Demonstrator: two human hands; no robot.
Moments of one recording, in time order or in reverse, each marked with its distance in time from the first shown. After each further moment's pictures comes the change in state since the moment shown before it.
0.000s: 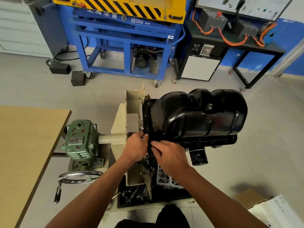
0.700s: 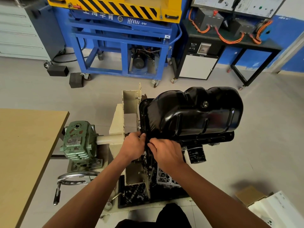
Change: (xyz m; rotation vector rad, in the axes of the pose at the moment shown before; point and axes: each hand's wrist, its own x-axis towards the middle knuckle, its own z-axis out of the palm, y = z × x) left_hand -0.001 0.003 -0.004 0.035 -0.008 -0.022; right_hand 0.008 0.002 0.006 -0.120 -0.043 0.040
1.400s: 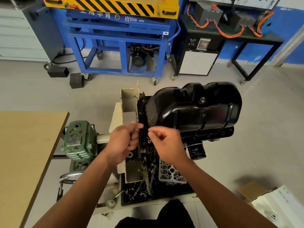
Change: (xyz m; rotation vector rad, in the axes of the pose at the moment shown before) left_hand -0.024 0.022 -0.040 -0.902 -0.159 -0.187; right_hand 0.005 -0.009 -0.035 0.800 0.144 0.216
